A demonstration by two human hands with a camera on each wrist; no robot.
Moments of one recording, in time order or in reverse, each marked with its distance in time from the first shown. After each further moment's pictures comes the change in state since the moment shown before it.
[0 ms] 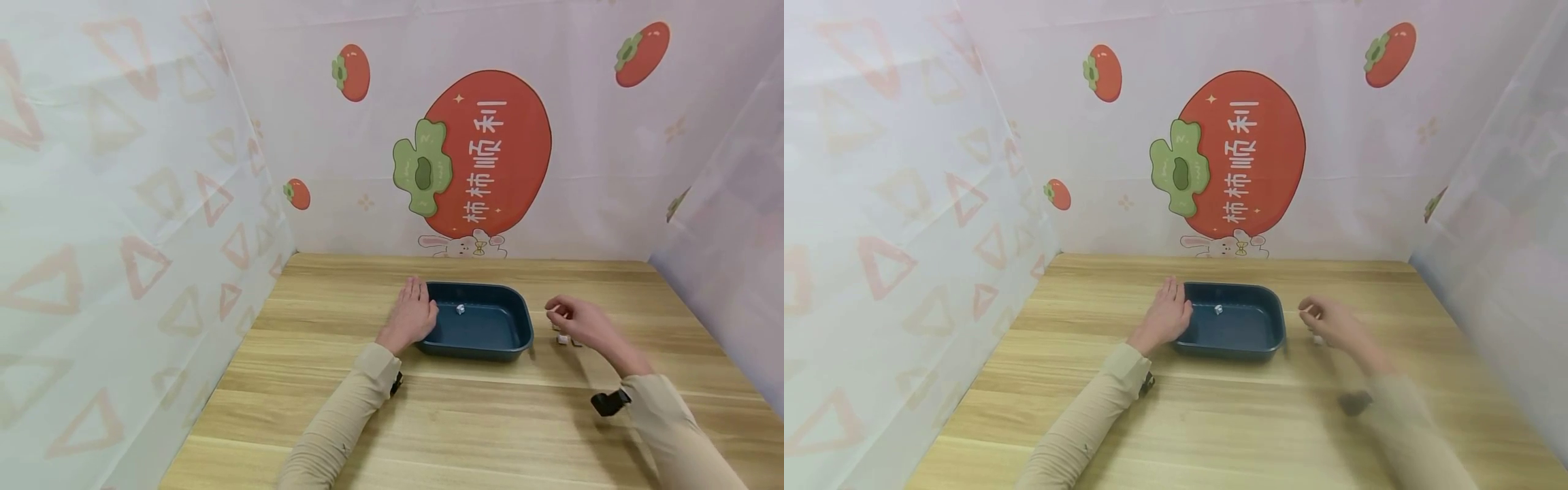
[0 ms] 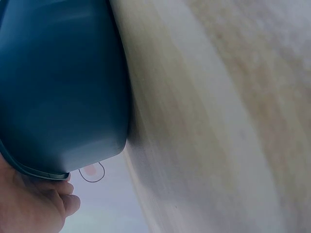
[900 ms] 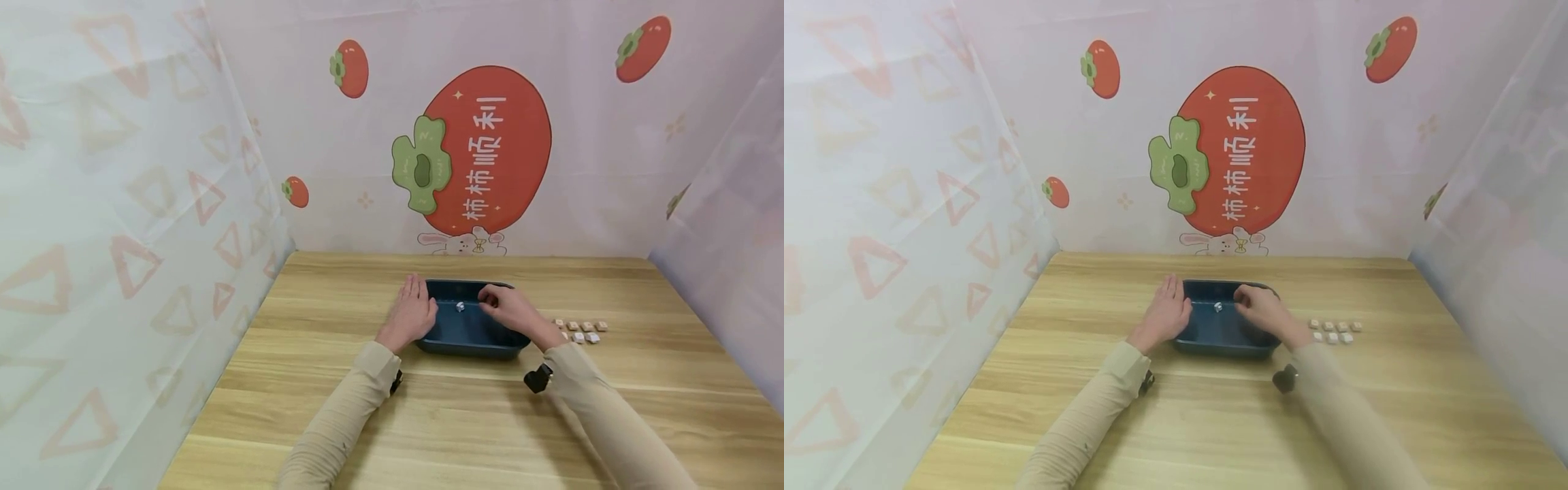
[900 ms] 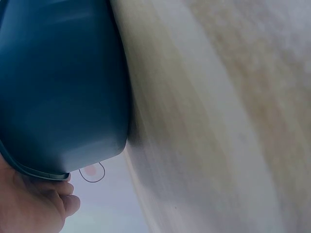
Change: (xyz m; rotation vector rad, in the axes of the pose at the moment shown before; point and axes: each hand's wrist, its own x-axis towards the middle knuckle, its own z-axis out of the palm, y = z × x) left_hand 0.001 -0.001 0.003 -0.023 0.017 0.003; right_hand 0.066 -0.069 0.070 -0.056 -0.041 -0.151
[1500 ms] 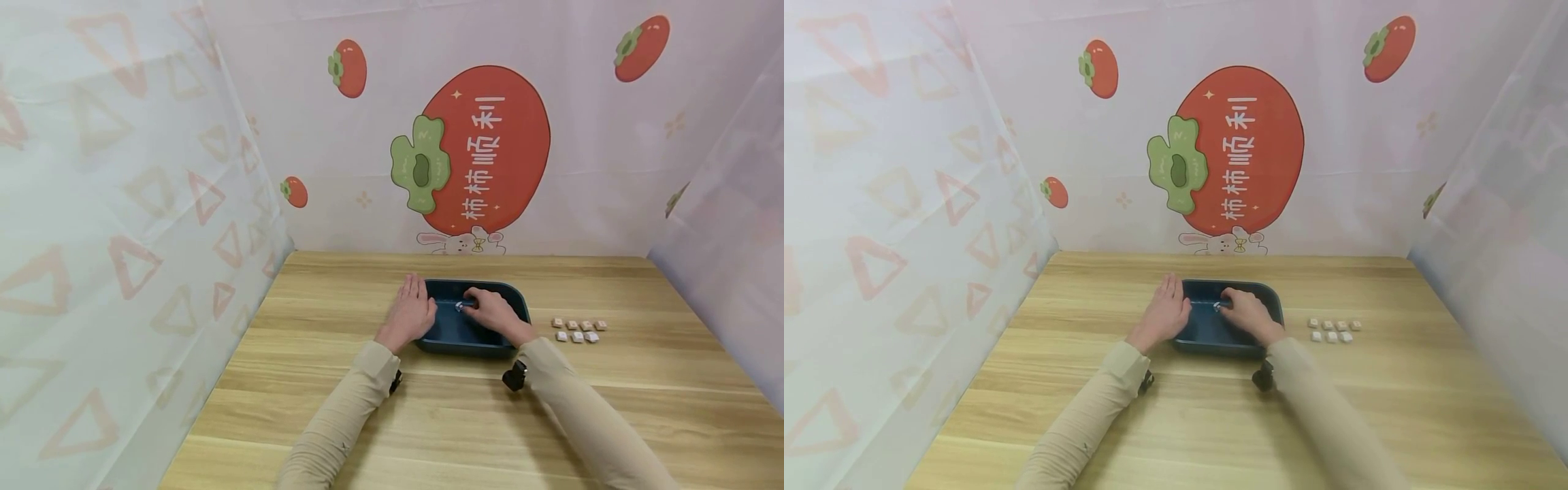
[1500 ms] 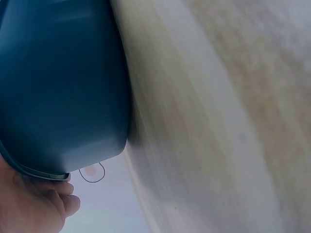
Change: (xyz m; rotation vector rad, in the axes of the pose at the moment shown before) left_hand 0.001 0.000 -0.001 0.001 -0.011 -0.003; right_hand 0.023 -0.011 0.031 0.013 -0.078 0.199
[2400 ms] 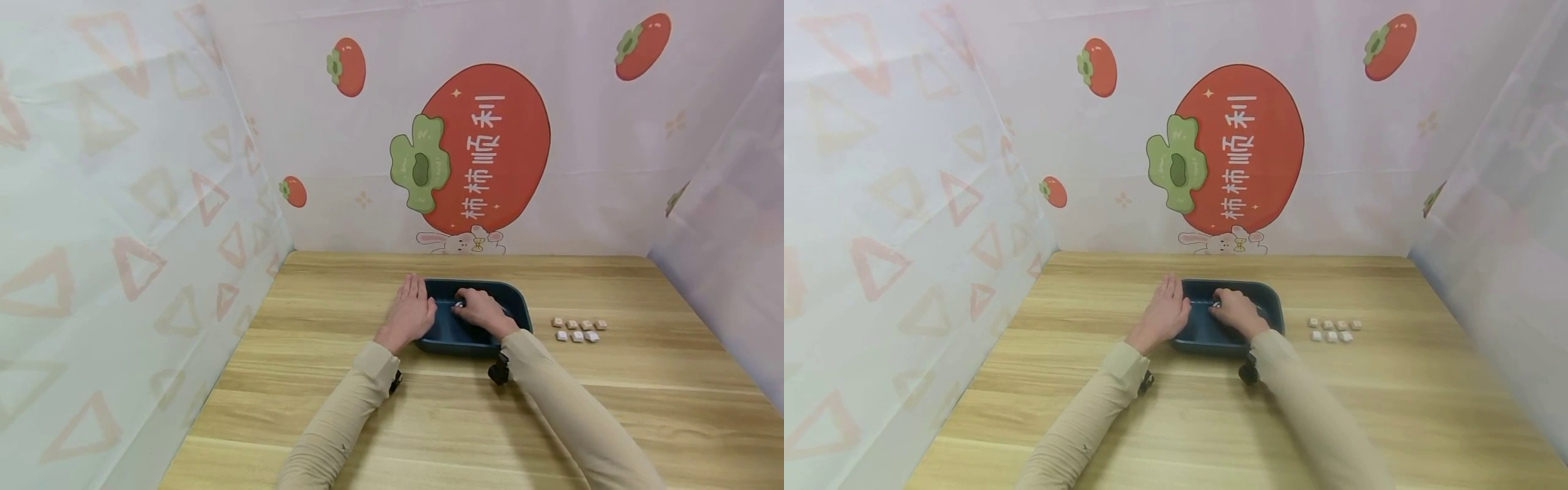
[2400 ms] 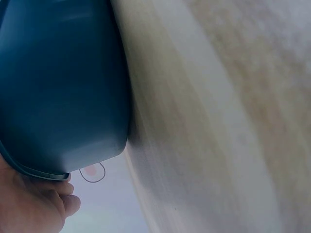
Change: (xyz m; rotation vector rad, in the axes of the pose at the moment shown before) left_hand 0.000 0.000 -0.001 -0.009 0.002 0.000; right_hand 0.021 -0.011 0.014 -0.052 -0.089 0.102
